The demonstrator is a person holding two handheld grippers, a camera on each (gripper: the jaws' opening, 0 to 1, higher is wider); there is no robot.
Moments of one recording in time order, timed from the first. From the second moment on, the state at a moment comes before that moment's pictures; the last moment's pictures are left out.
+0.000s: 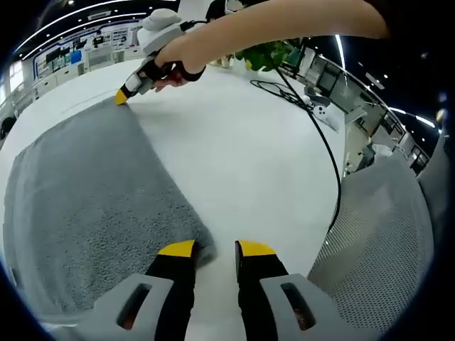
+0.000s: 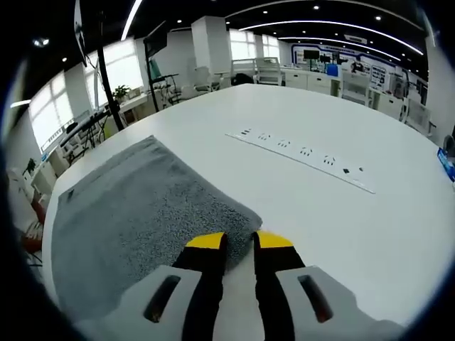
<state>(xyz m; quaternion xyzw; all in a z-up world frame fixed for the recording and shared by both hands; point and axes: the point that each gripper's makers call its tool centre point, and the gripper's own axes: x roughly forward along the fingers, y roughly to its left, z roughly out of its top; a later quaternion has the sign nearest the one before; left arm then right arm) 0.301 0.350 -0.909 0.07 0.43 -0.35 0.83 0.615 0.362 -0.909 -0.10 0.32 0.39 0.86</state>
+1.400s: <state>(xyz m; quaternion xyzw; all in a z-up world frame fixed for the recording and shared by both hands) 0.319 0.262 -0.913 0.15 0.42 -0.41 0.80 0.628 0.300 -0.914 -0.14 0.31 0.38 0.86</state>
